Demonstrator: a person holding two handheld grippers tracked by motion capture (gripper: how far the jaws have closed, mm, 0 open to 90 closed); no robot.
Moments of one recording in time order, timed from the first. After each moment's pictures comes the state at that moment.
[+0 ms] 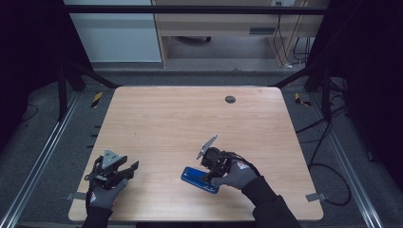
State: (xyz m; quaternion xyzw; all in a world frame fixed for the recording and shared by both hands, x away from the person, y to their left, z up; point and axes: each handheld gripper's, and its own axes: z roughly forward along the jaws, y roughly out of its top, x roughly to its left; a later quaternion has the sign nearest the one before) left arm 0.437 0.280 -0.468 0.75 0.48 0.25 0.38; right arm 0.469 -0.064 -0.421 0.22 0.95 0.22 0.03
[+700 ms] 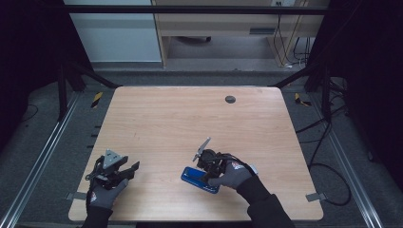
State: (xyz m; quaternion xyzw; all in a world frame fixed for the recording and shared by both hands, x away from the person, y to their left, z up) left arm 0.438 0.279 -0.469 0.76 0.47 0.25 0.38; right arm 0.476 -0.054 -0.437 0.22 0.96 0.19 0.03
